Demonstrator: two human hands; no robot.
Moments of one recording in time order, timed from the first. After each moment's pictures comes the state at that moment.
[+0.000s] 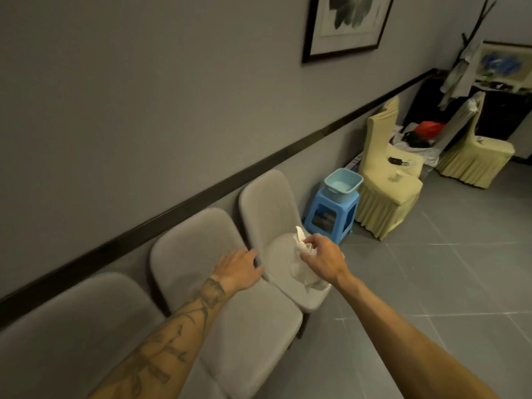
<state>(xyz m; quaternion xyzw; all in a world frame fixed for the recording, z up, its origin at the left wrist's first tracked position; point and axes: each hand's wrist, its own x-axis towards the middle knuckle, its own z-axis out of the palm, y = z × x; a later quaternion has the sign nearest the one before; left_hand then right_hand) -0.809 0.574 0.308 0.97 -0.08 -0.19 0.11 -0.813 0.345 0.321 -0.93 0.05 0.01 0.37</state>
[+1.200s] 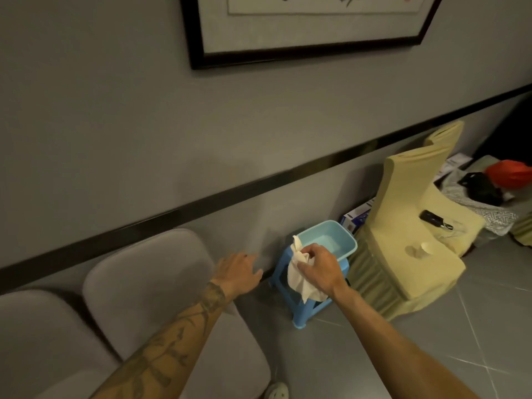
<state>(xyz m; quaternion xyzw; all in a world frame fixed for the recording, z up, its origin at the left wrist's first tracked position) -0.220 0.114 0.251 0.97 0.05 -0.21 0.13 -0.168 -0.106 0.258 -0.93 -0.07 0.10 0.35</state>
